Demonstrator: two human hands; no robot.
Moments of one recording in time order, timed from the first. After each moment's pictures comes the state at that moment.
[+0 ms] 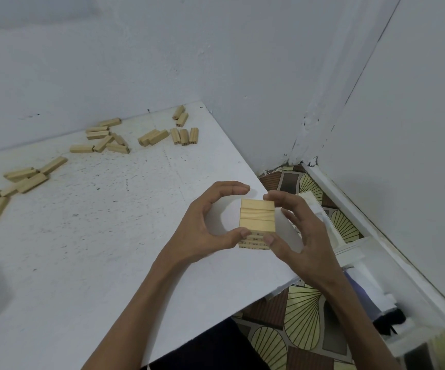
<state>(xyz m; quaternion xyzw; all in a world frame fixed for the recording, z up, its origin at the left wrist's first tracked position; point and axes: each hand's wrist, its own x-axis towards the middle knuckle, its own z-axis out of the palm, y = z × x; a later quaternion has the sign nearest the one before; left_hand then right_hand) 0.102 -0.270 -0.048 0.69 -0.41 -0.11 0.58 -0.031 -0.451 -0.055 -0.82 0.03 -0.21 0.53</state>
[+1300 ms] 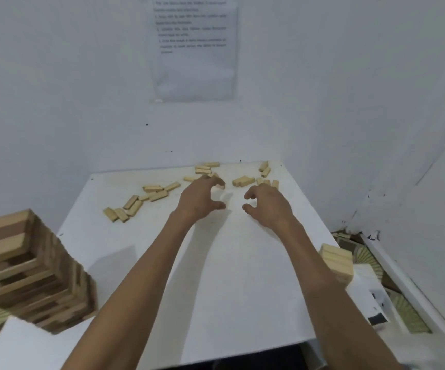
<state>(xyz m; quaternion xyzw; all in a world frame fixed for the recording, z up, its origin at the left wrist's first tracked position) 0.224 -0.131 0.015 0.95 -0.20 0.01 0.26 0.157 -0.326 0.019 -0.97 0.02 -0.04 0.22</state>
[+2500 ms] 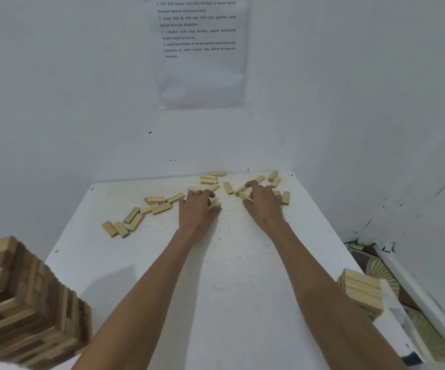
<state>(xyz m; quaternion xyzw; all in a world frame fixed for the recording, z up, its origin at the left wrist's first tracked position) 0.272 -0.124 -0.040 0.96 -0.12 0.10 0.22 0.258 -0.316 -0.035 -0.96 0.05 -0.13 0.23</state>
